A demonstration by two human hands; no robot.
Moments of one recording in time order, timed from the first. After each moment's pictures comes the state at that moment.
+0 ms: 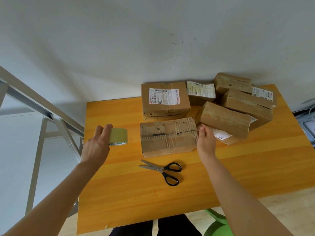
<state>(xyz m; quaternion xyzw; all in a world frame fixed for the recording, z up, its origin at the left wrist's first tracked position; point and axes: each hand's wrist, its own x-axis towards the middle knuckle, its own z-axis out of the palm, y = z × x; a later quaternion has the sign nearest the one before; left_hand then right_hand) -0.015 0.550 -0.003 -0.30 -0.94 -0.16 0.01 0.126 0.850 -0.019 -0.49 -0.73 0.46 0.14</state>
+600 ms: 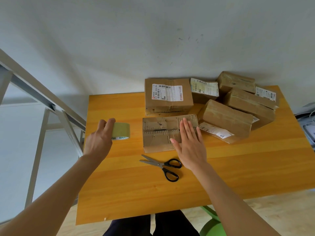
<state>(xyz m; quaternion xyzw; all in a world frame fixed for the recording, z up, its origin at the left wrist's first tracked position) -0.013 0.550 -0.010 -0.27 -0.95 -0.14 0.00 0.138 0.814 -0.031 -0.17 -0.98 0.05 -0.07</state>
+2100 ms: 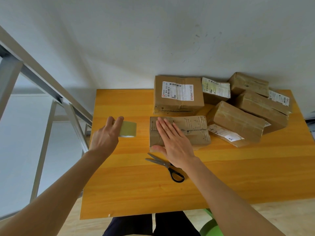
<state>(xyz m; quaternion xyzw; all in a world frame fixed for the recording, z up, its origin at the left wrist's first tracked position) -0.020 0.542 -0.011 -0.30 -0.95 -0.12 -0.02 0.094 0.767 -0.027 0.03 -0.99 0.06 -0.09</state>
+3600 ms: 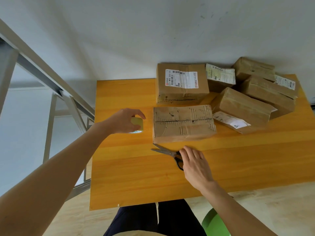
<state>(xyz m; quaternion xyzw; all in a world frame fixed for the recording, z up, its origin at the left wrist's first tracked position) -0.063 0.569 -0.018 -0.33 -0.85 -0.24 -0.33 0.198 0.756 -0.072 -0.07 -1.00 0.02 -0.05</state>
